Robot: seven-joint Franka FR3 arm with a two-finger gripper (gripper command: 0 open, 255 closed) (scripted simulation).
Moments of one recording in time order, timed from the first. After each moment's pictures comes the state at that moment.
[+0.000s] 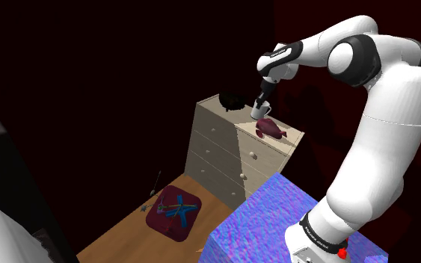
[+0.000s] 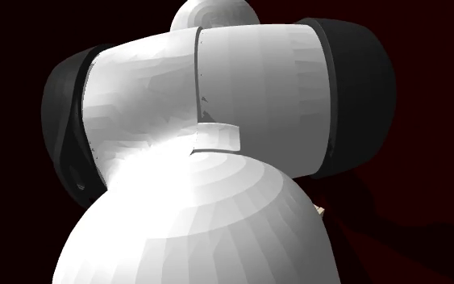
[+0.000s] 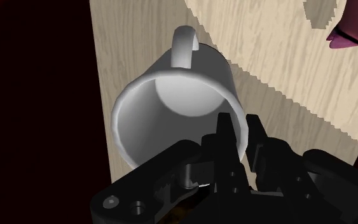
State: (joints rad) arm -0.24 0.33 -0.39 -1.85 0.13 2.24 -0.86
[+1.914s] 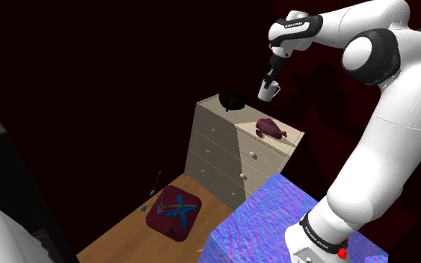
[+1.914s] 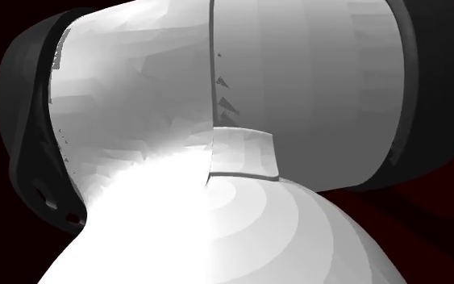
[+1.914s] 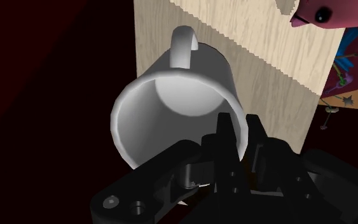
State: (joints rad) arm -0.23 0.23 -0.41 -1.64 0.08 1.95 -0.83
